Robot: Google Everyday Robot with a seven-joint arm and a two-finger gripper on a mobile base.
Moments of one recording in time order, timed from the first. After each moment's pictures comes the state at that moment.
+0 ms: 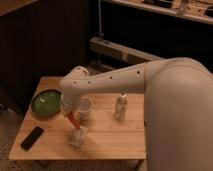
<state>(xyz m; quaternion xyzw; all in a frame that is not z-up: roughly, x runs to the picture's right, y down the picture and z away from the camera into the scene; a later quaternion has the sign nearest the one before) -0.192 0.112 0.737 -0.34 0.00 0.48 0.81</state>
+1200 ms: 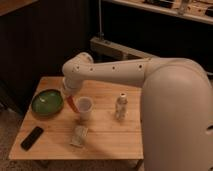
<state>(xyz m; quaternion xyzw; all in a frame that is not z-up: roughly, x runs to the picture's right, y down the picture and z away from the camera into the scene) -0.204 0.023 0.757 -0.31 -0.04 0.51 0.80</state>
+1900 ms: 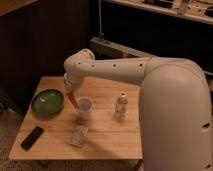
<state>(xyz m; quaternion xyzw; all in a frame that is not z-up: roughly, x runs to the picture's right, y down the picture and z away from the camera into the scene) -0.197 0.004 0.764 -0.30 -0.06 0.52 0.80</state>
